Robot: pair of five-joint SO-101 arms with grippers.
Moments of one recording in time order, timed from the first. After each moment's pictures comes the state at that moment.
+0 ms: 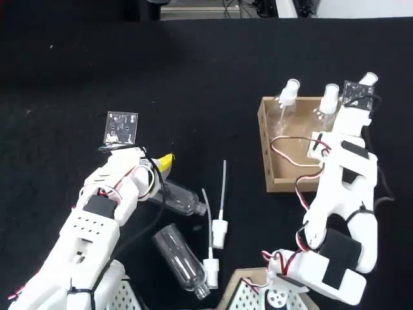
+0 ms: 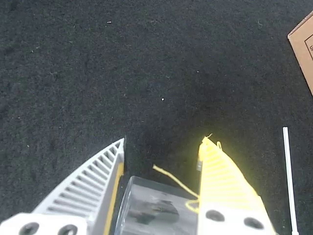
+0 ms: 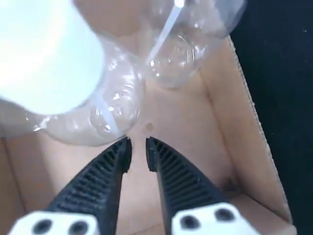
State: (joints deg) left arm 10.1 -50.8 74.2 23.3 7.7; right arm 26.5 -7.0 40.6 33.2 11.1
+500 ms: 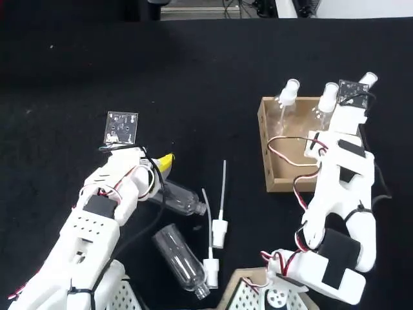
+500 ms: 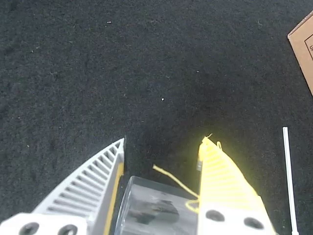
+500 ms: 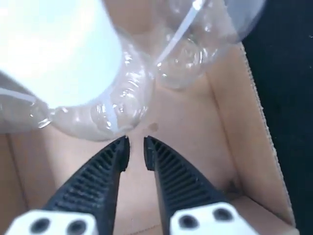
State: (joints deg) left arm 10.1 -50.8 74.2 23.3 7.7; right arm 25.8 -7.0 40.6 33.2 11.1
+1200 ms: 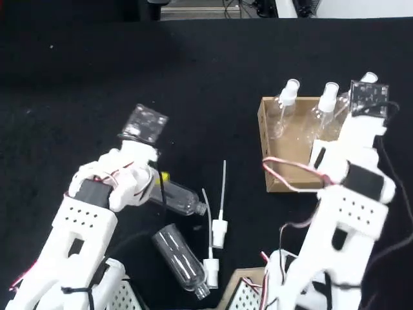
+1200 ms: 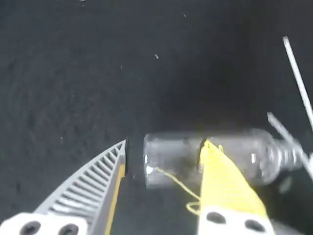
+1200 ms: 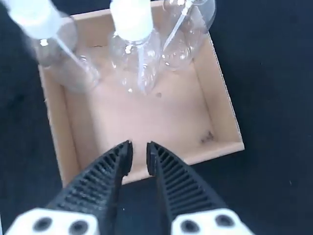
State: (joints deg) left arm 10.7 -50.4 57.4 53.8 -17.3; right arm 25.8 -45.5 40.6 67.4 12.4
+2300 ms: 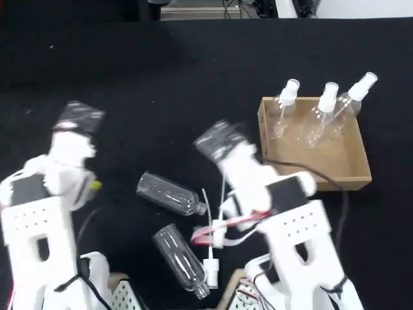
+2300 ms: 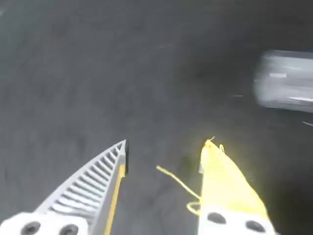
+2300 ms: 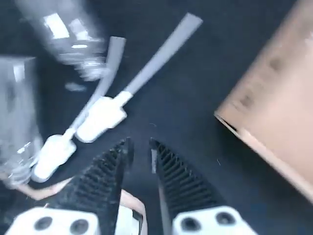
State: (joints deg) left arm -21.2 -51.0 46.0 74.9 -37.9; right arm -22.0 -49.9 45.7 89.3 23.7
